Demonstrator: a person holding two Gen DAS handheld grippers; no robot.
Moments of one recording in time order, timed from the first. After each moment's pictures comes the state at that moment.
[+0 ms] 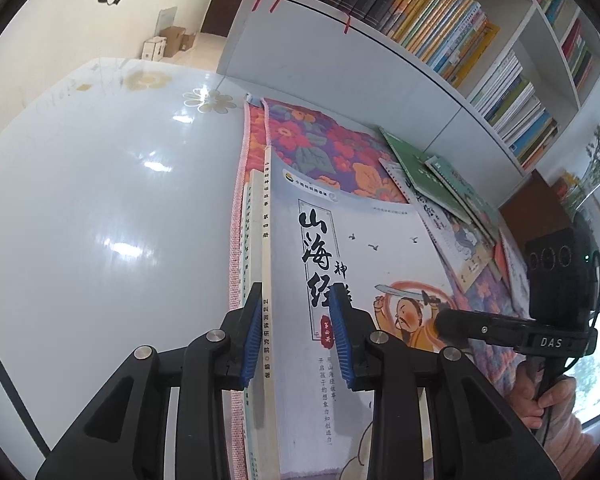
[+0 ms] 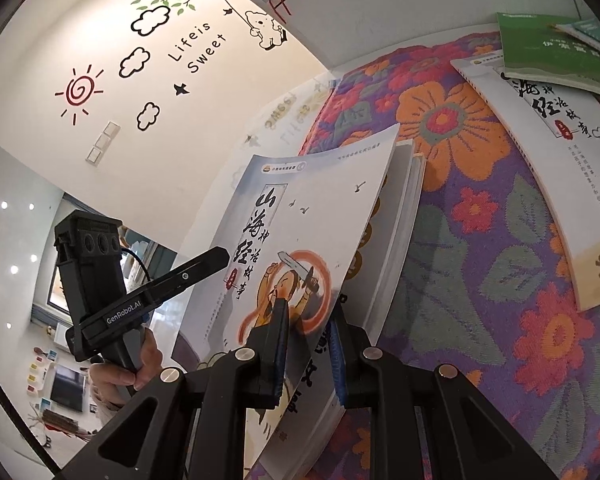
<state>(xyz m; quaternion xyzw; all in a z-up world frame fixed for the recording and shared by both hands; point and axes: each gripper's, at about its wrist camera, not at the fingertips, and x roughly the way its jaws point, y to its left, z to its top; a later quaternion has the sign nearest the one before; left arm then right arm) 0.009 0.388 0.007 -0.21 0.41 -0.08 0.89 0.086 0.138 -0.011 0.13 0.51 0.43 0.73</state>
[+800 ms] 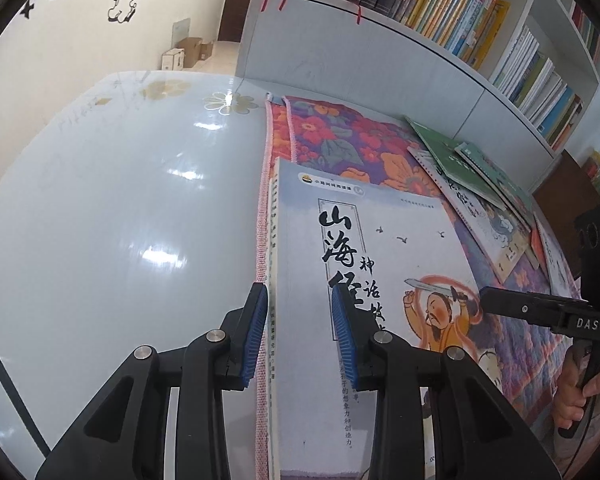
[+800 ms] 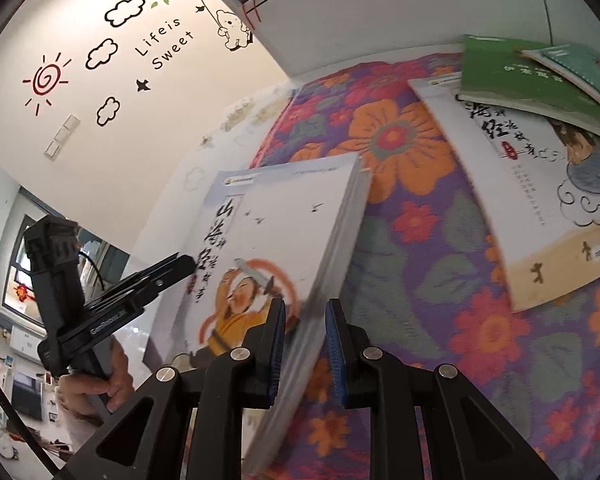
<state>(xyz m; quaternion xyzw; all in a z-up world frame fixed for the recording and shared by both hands) 0.012 0.381 0.002 -0.15 0.42 -0.02 0.90 0.085 0.135 0.001 0.08 0.51 0.35 0.78</state>
